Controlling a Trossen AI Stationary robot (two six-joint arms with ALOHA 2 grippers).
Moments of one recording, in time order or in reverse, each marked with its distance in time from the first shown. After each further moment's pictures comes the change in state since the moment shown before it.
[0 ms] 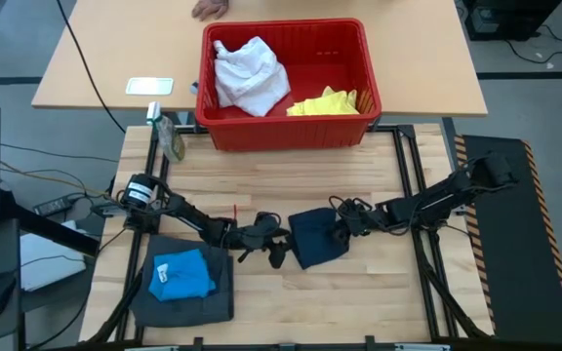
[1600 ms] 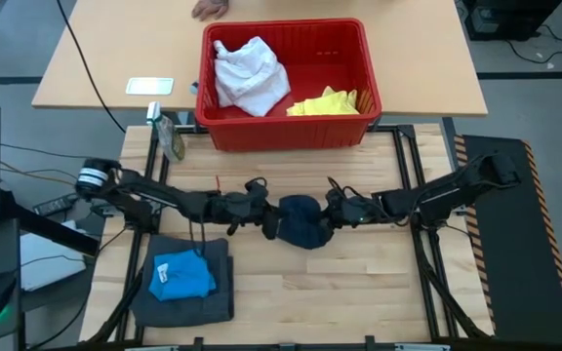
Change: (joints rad) left arm 0.124 -0.412 0.028 -0.350 0.093 -0.115; right arm -0.045 -0.061 0.252 -0.011 0.043 -0.046
